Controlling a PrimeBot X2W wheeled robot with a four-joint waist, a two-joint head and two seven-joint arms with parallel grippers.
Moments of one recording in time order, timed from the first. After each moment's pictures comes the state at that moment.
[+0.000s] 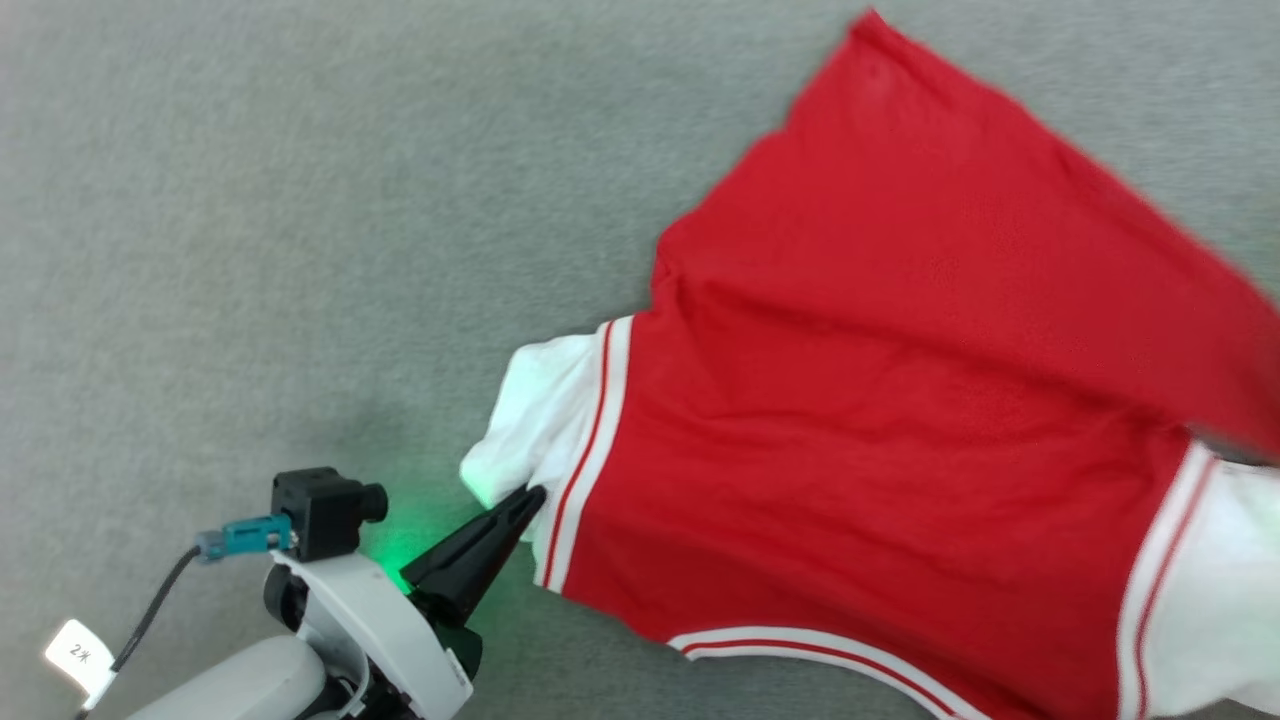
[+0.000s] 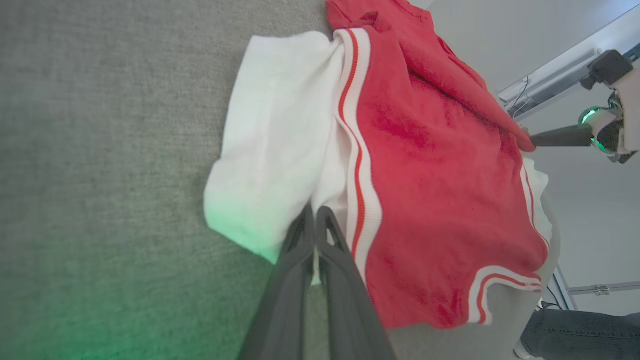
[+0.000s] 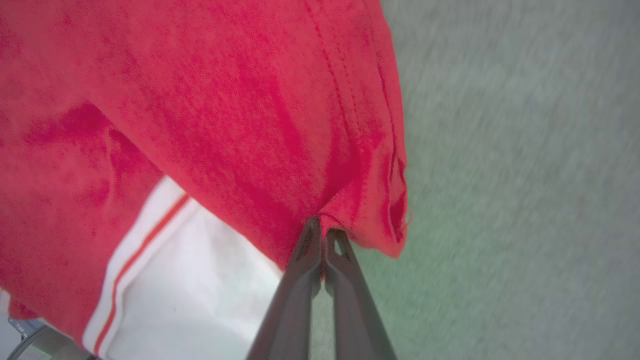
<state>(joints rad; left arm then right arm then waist) -0.53 0.76 -1.04 0.06 -1.29 -0.06 -0.26 -0.53 -1.05 0.42 0.09 1.06 0.13 0.83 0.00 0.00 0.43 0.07</state>
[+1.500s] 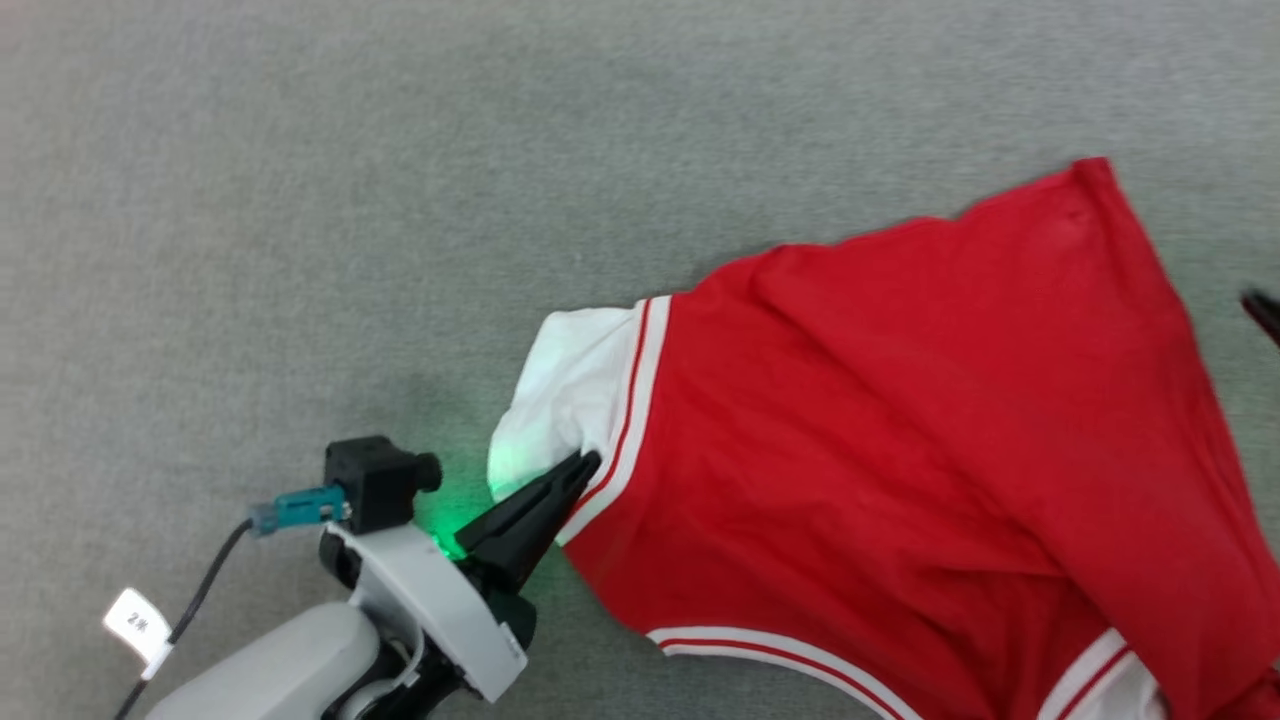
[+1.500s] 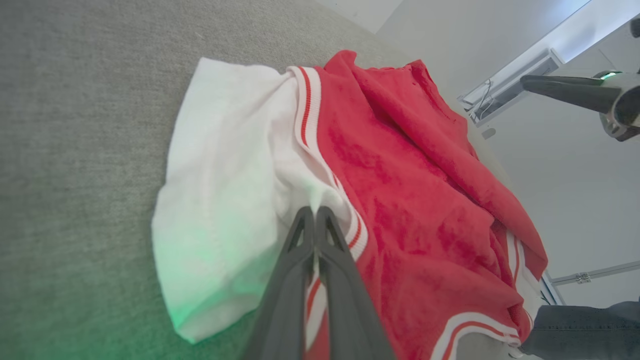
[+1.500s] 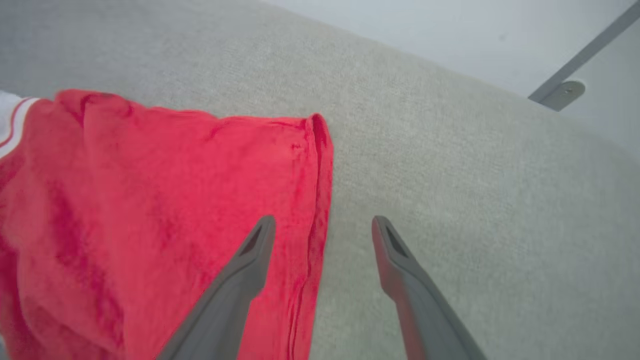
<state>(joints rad) -0.56 0.68 -1.00 0.07 -1.21 -0.07 -0.25 -0.30 -0.82 0.00 -0.29 0.80 0.13 0.73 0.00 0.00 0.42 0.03</state>
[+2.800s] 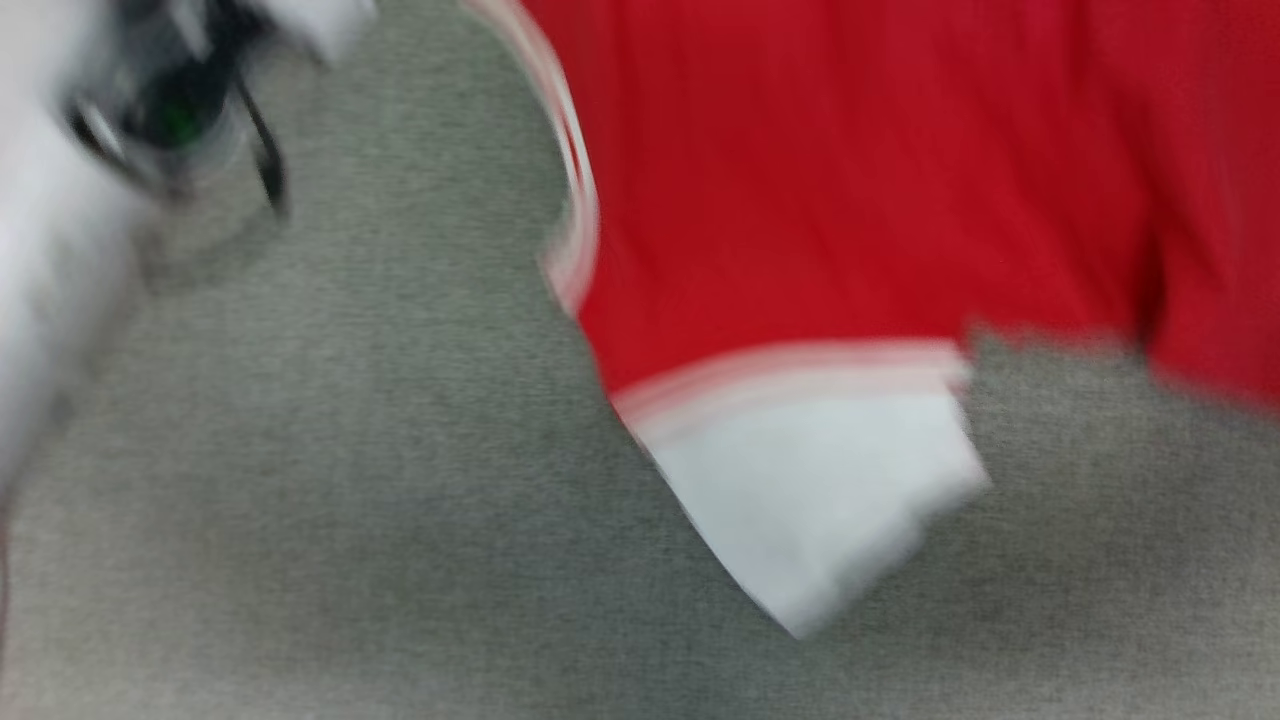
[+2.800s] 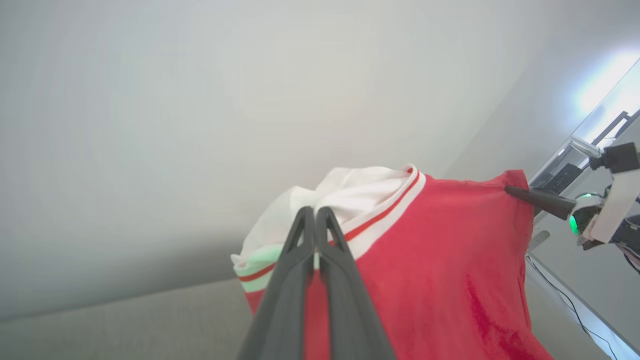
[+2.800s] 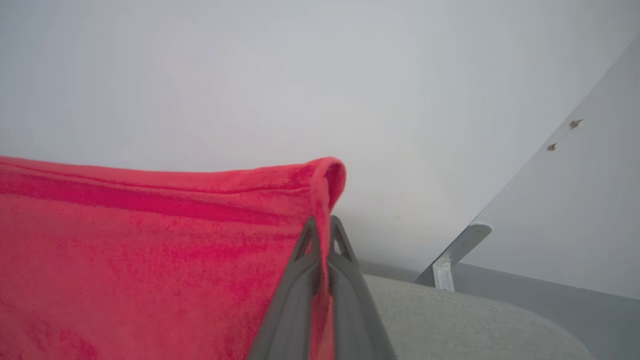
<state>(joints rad) -1.33 0.58 -0.82 0.42 -1.32 -0.13 -0.07 -1.34 -0.70 0.41 0.57 0.73 0.13 0.37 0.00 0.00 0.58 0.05</state>
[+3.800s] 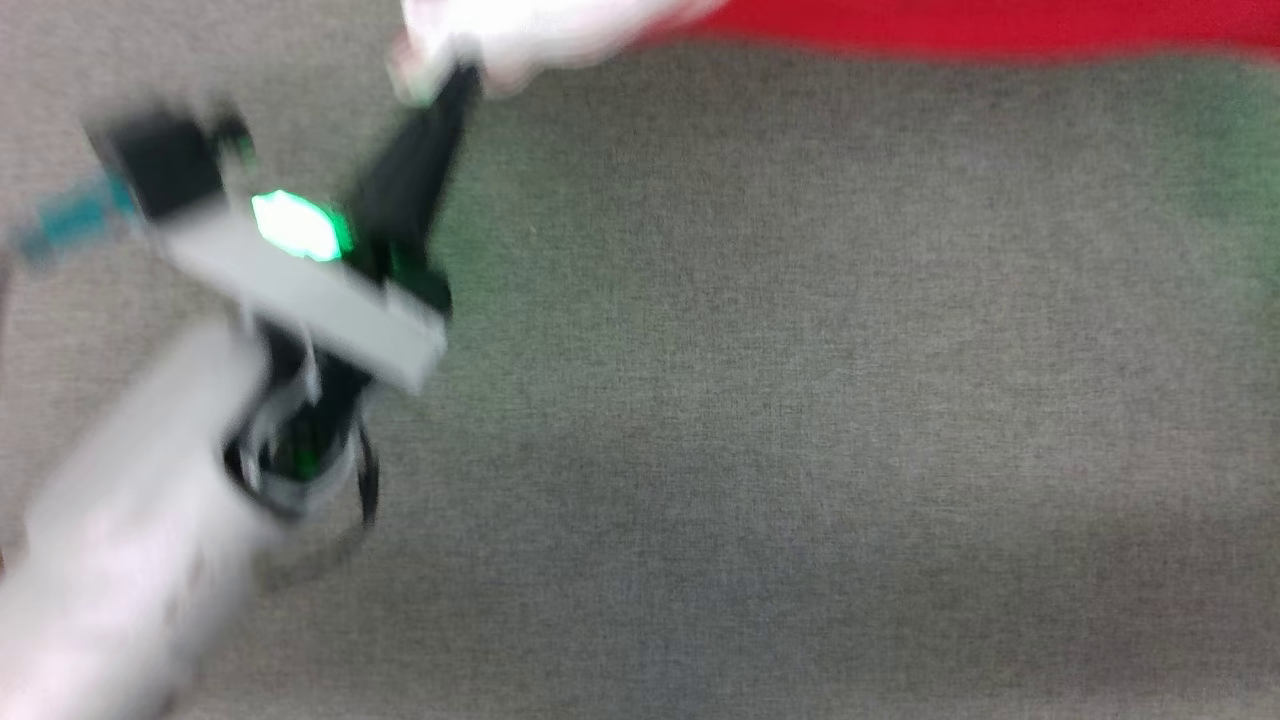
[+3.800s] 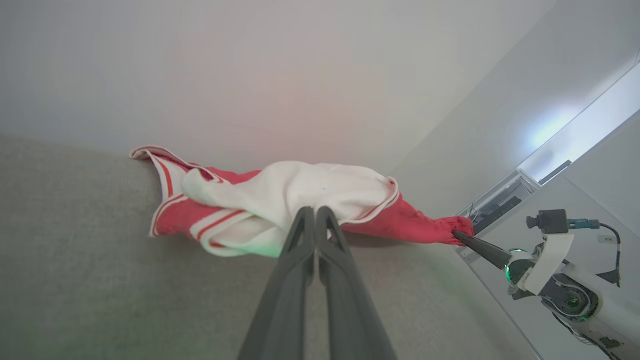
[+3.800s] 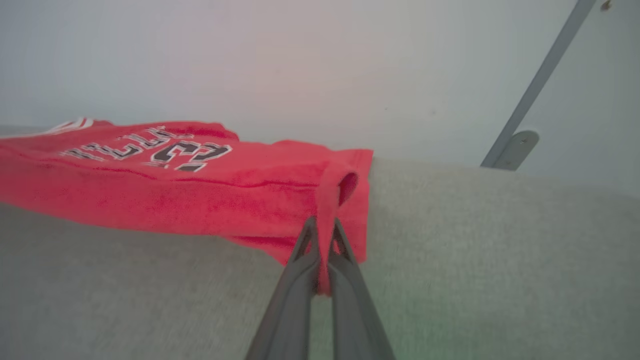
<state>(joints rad) -0.92 0.59 -0.74 0.23 -1.31 -0.13 -0.26 -0.96 -0.69 0.47 0.52 0.85 0.13 0.04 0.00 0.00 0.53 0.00</state>
